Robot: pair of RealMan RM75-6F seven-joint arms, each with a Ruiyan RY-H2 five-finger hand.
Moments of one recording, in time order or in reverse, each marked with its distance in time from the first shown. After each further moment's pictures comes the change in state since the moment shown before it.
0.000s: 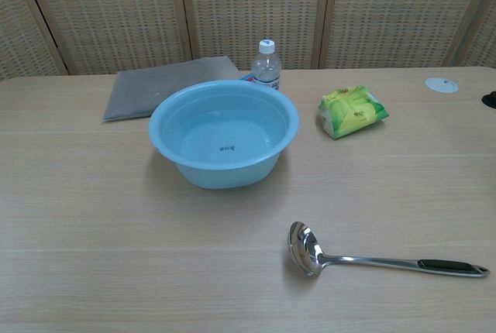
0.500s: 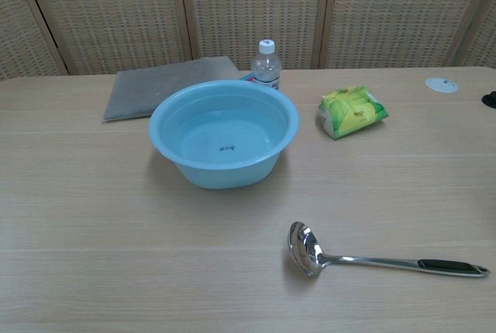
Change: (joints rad) left arm -0.013 -0.004 -0.010 0.004 -0.026 -0.023 0.002; right arm 0.046 -0.004 -0.012 -0.015 -0.072 -0.041 0.005
